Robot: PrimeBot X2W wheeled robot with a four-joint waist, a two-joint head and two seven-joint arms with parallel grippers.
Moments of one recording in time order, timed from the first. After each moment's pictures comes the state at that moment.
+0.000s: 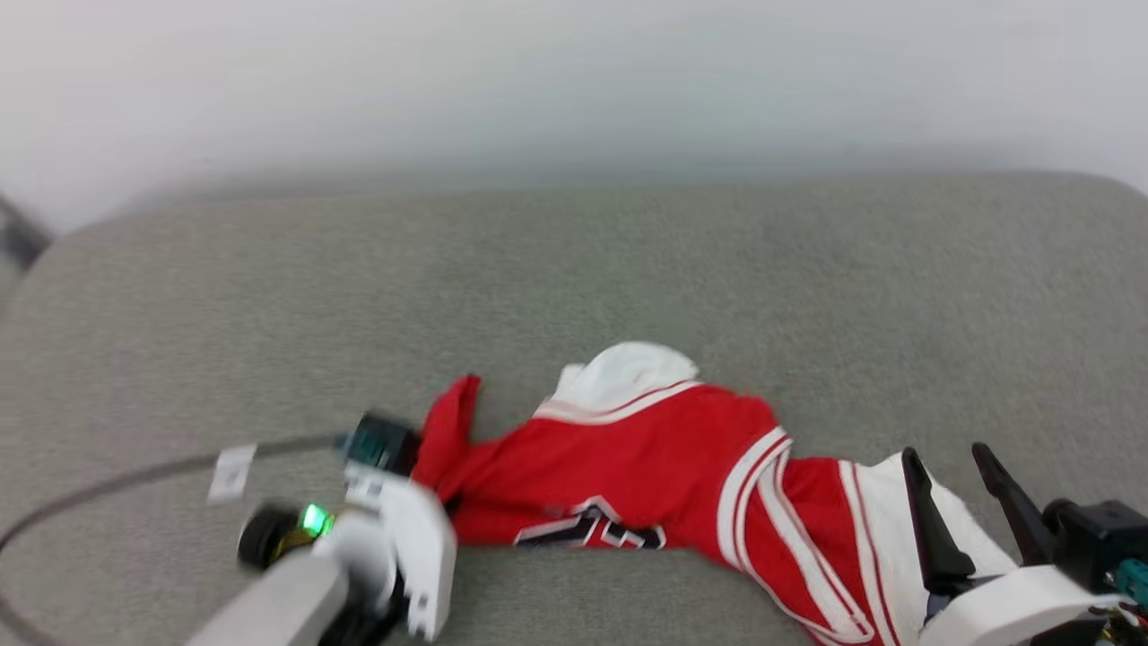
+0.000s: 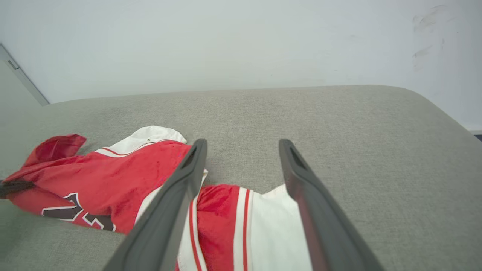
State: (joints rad) left arm -0.51 0.44 -0.85 0.47 -0.81 0.05 0.25; right arm 0.10 -0.05 -0.04 -0.12 0.15 0.13 0.06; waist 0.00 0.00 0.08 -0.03
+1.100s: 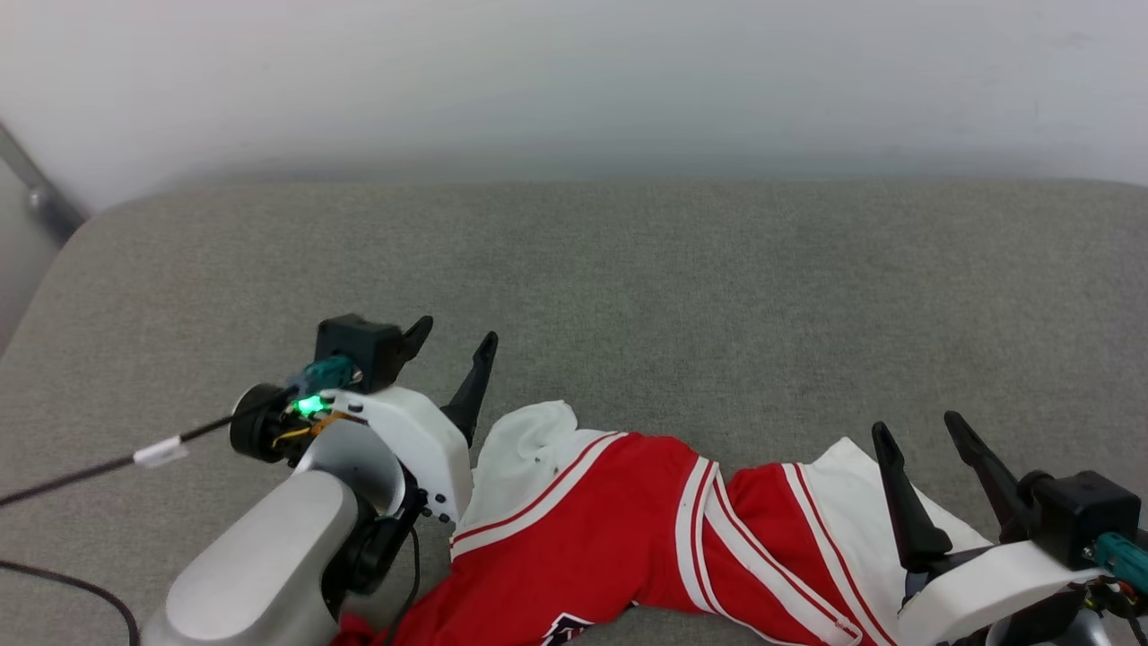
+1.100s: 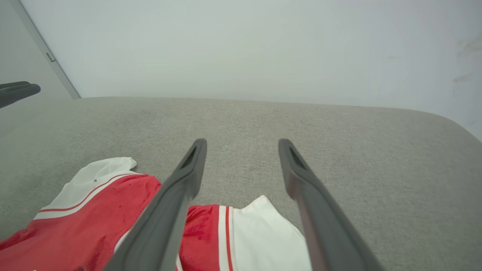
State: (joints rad) left arm -0.48 0.48 -0.72 0.16 -0.75 0.22 0.00; right arm 0.10 -0.05 0.00 -0.20 0.12 0.13 0.13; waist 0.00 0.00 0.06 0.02
